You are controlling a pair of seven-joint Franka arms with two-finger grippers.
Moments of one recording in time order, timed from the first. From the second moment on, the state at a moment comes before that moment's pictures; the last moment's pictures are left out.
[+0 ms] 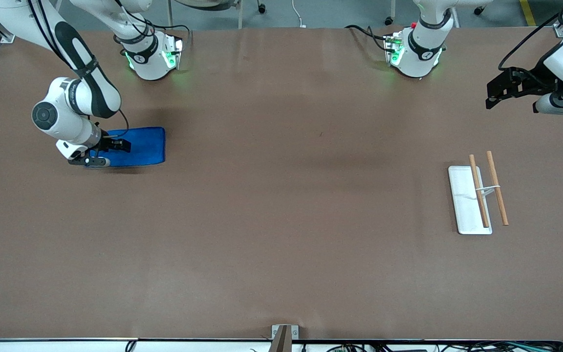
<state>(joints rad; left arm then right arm) -0.03 -0.02 -0.10 -1.49 -0.01 1.41 -0.02 -0.10 0.19 -0.10 -2.61 -0.01 2.63 -0.13</state>
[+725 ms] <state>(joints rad) -0.03 -0.02 -0.10 -1.49 -0.01 1.41 -0.02 -0.08 0.20 -0.09 -2.61 0.00 2.63 -0.13</state>
